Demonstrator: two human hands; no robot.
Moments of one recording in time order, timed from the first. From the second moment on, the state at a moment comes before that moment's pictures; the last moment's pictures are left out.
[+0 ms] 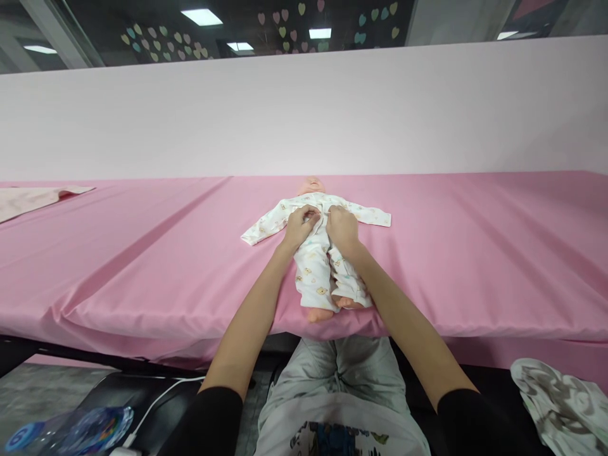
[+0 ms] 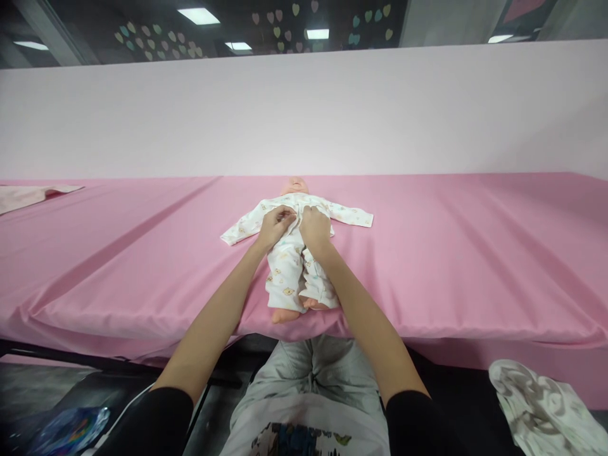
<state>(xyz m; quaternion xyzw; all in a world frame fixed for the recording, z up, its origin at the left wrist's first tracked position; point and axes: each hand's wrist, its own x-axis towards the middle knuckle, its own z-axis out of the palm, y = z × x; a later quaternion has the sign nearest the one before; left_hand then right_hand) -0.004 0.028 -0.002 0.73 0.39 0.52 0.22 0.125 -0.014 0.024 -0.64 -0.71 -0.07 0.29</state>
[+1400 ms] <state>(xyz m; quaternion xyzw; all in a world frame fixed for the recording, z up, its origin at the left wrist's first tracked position) -0.003 0.026 -0.004 0.69 0.46 0.53 0.20 0.128 0.016 -0.003 -0.54 -0.66 0.13 0.50</state>
